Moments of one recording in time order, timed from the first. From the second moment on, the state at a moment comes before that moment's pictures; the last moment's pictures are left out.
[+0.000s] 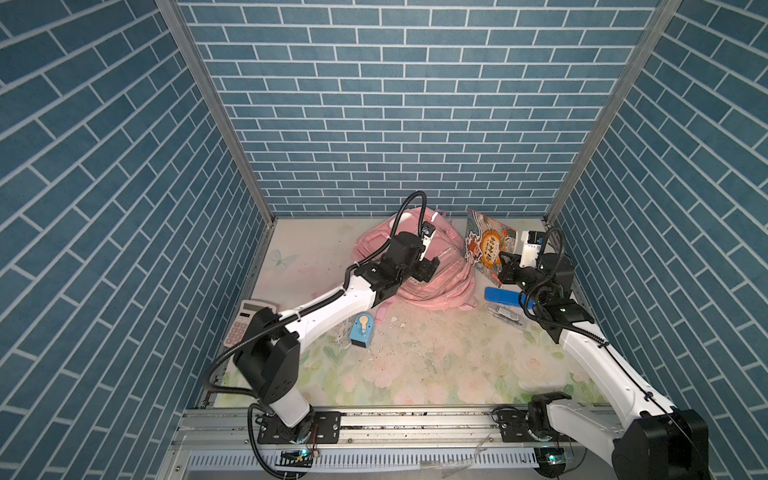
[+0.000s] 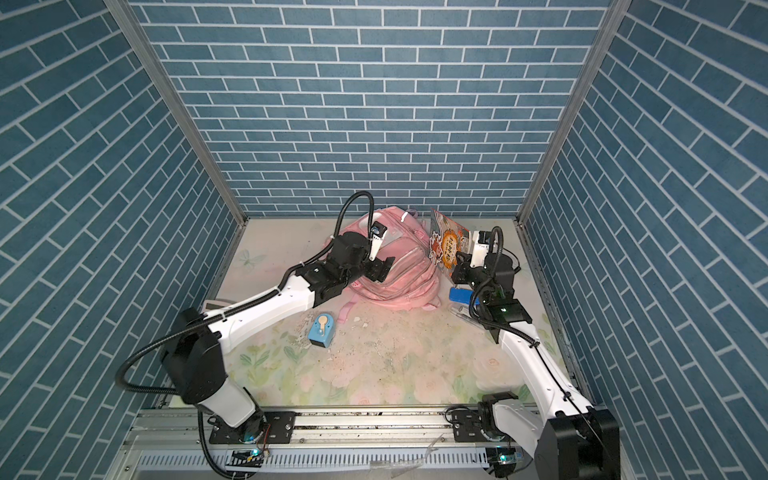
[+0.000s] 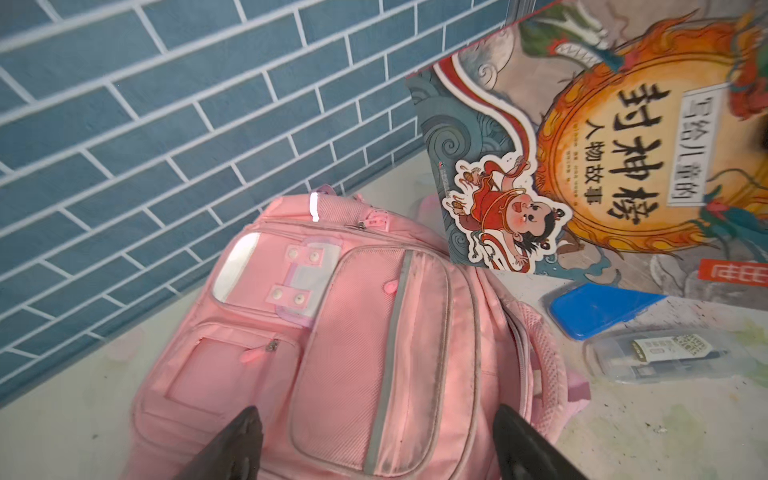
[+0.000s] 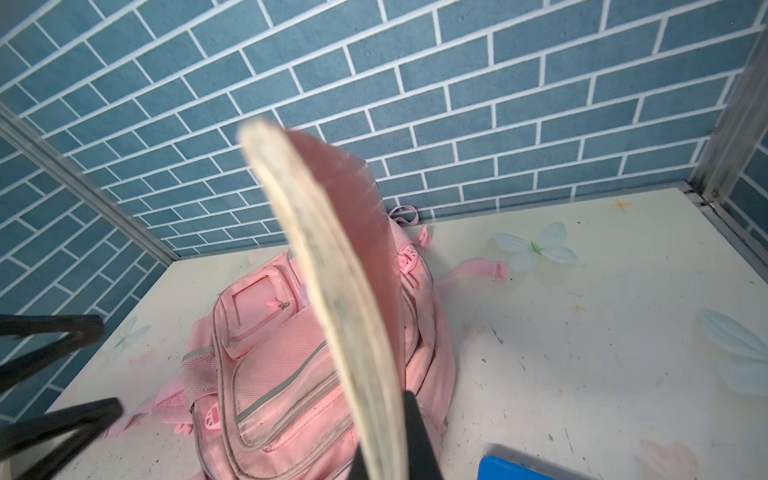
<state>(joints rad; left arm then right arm) -0.77 1.70 1.38 -0.19 -0.18 0.00 0.21 1.04 0.74 0.02 -0.13 0.31</state>
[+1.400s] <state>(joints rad) -0.78 2.19 1.73 -0.61 -0.25 -0.20 0.21 0.99 0.73 -0.19 -0.22 0.50</state>
